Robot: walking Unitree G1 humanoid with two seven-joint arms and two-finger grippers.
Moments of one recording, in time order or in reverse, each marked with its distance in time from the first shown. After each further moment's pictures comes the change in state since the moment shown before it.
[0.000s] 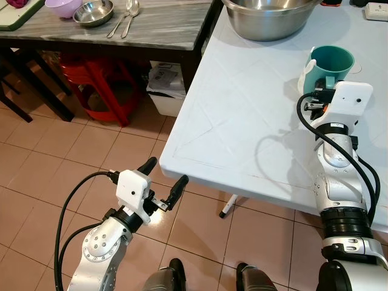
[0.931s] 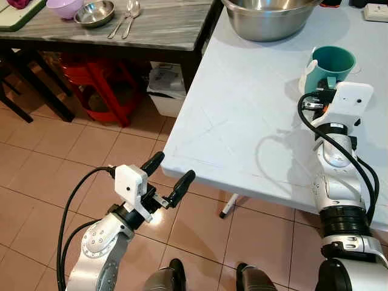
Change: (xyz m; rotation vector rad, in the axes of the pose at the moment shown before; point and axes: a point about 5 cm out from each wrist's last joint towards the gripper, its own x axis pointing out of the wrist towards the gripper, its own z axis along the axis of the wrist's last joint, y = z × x) left arm 0.004 -0.004 0.013 -0.120 -0.084 -0.096; right arm 0.001 0.001 -0.002 0.026 0.000 -0.002
